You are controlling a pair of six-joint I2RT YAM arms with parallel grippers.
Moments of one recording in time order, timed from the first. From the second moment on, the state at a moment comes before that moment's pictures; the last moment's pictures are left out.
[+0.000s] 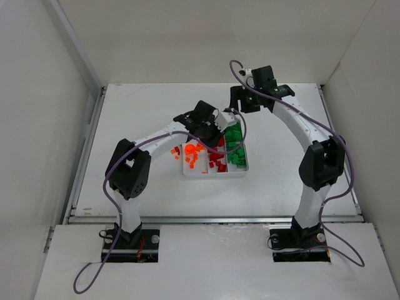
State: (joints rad) left arm -0.66 1.88 1.47 -0.47 0.30 0.31; right arm 0.33 1.91 1.81 -0.68 -0.26 0.15
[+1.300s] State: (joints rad) left arm -0.22 2.04 1.49 -0.39 0.05 0.18; right arm 0.33 2.05 2.13 -0.72 -0.26 0.14
